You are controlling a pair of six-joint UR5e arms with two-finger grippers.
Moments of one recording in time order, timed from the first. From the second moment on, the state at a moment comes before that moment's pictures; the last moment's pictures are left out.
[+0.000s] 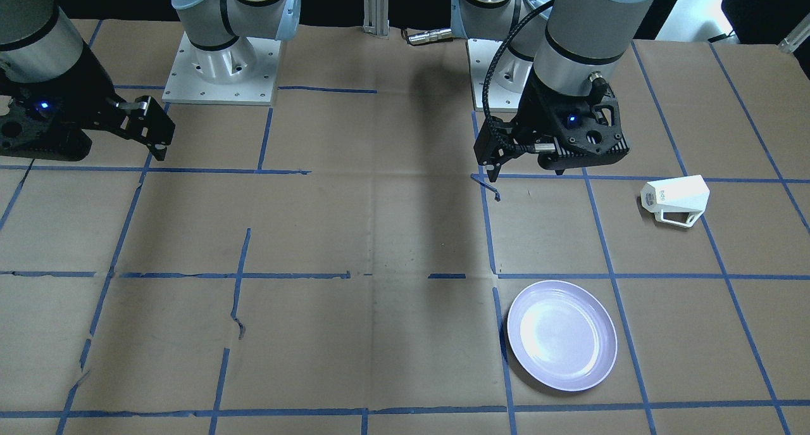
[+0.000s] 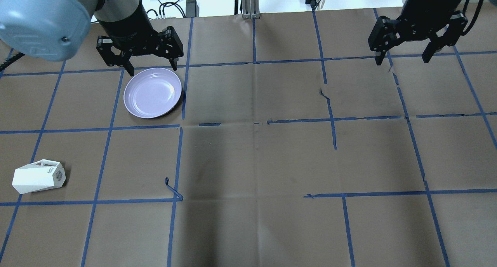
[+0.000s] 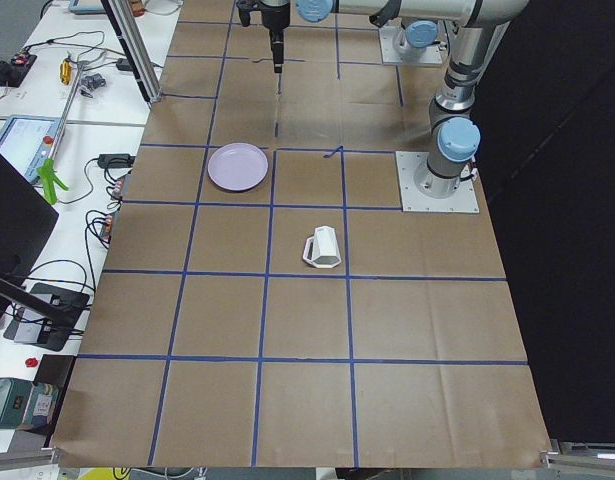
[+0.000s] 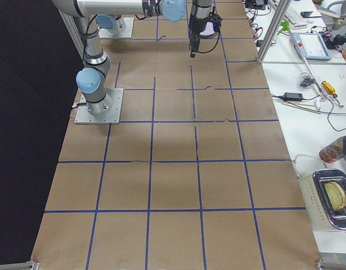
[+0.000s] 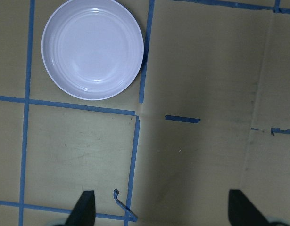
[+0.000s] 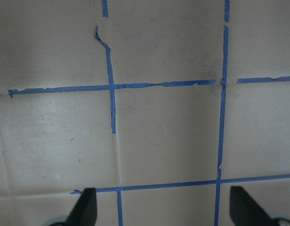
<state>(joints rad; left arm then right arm) -1.65 -1.68 -1.48 -1.53 1.60 -0.21 1.47 -1.48 1.43 -1.44 -1.64 -0.06</state>
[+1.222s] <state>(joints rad) -1.29 -1.52 -1.50 -1.72 1.60 0.24 1.47 -1.48 1.43 -1.44 -1.64 -0.06</state>
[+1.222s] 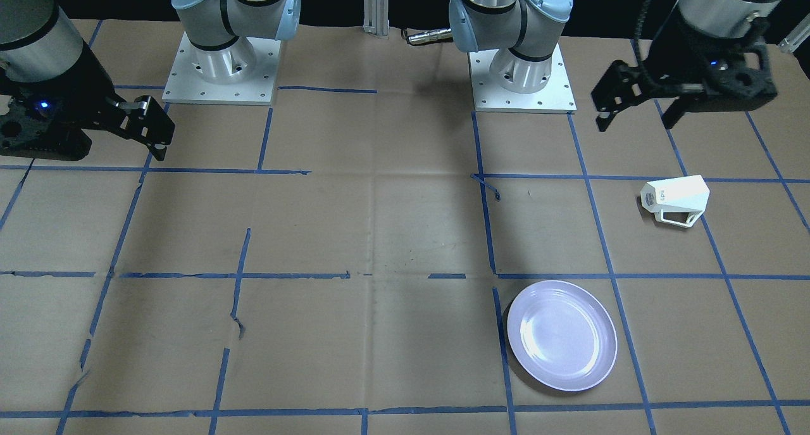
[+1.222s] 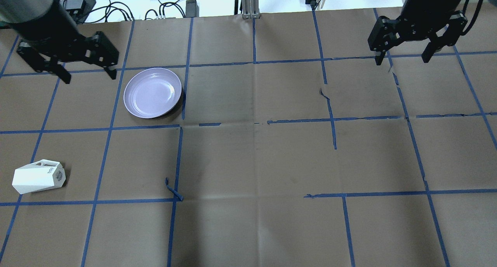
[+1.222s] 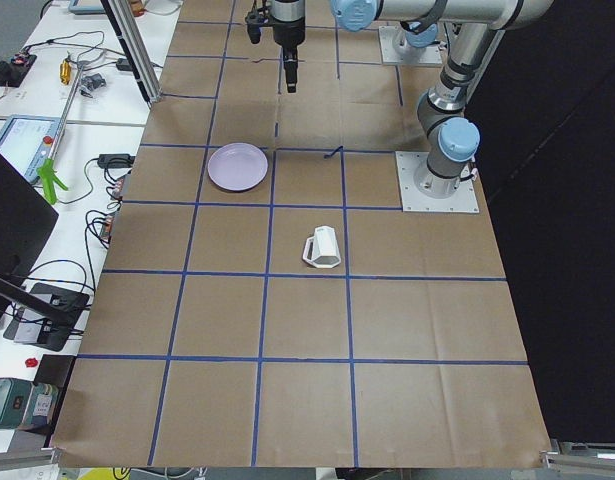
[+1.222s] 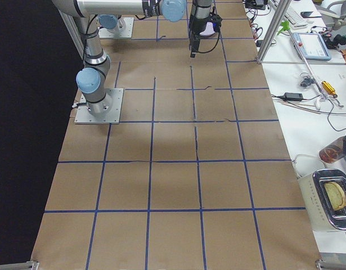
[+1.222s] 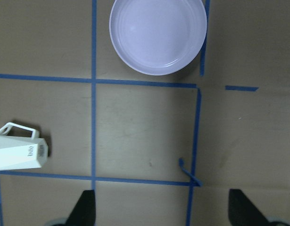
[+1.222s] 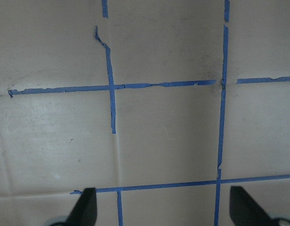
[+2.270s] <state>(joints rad) -0.51 -1.69 -1.50 -1.57 1.60 1.27 1.47 -1.48 1.43 -1.44 -1.64 -0.06</state>
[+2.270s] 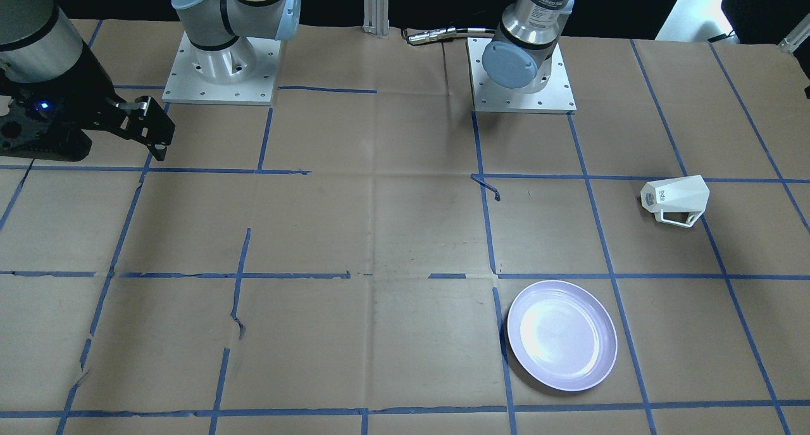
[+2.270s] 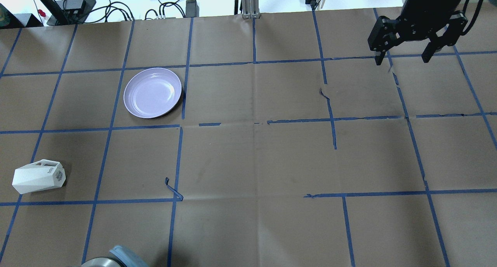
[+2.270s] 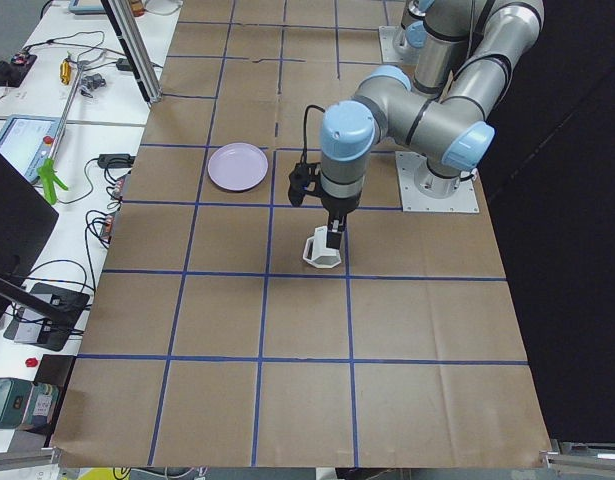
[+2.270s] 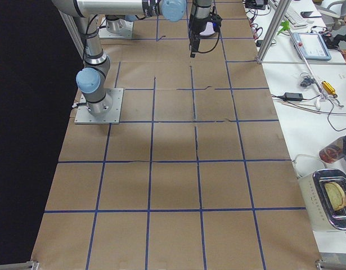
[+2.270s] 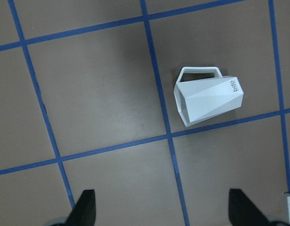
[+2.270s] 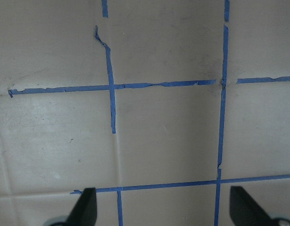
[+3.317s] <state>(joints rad) -0.41 -1.95 -1.50 -1.82 1.30 1.34 1.47 -1.48 1.43 -1.44 -1.64 -0.06</state>
